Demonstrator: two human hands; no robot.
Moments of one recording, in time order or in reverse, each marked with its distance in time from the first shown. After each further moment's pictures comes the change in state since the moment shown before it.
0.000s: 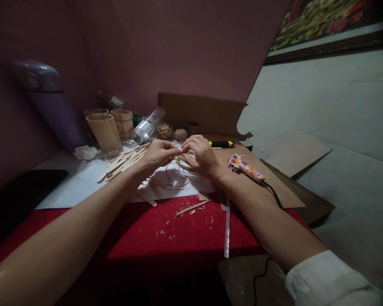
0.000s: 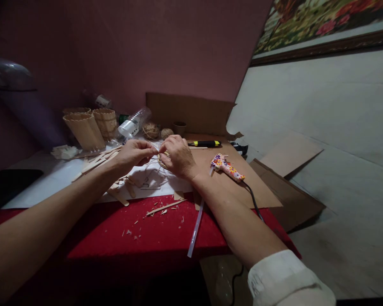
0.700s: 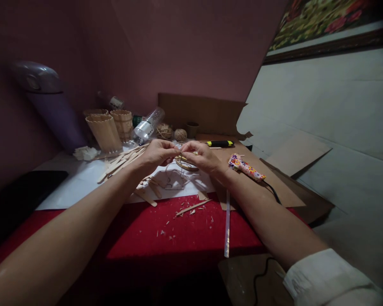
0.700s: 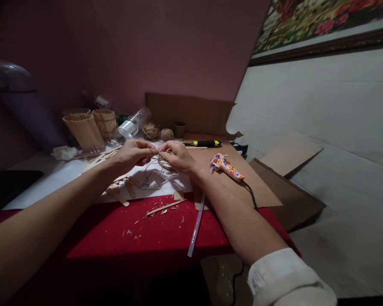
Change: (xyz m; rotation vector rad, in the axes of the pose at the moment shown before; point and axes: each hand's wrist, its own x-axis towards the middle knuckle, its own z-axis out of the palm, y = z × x) left_hand 0.003 -0.003 -0.004 -0.090 -0.071 -0.012; right_hand 0.002 0.009 0.006 0.650 -0.104 0.276
